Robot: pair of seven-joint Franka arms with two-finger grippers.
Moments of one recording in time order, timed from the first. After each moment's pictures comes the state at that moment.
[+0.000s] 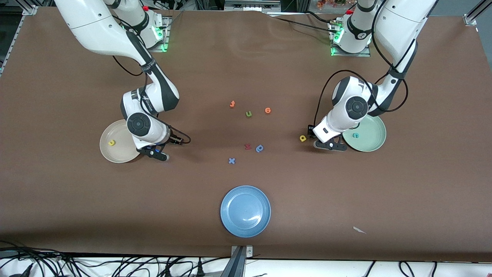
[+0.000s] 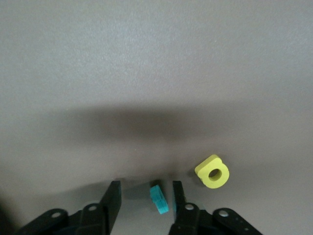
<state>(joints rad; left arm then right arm) -0.11 0.48 -0.24 -2.14 -0.02 2.58 -0.21 0.22 0.59 0.13 -1.90 -0.07 2.31 0.72</state>
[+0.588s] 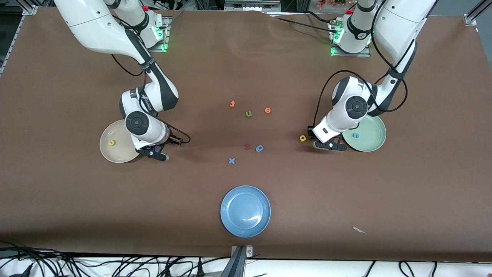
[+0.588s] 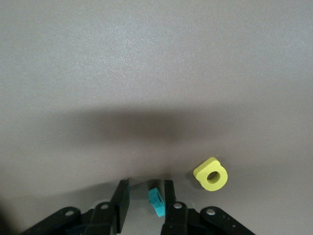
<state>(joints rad) -0.11 0.49 -0.24 -2.14 -0.02 2.58 -0.21 0.22 0.58 0.13 -1.90 -0.07 2.33 0.70</state>
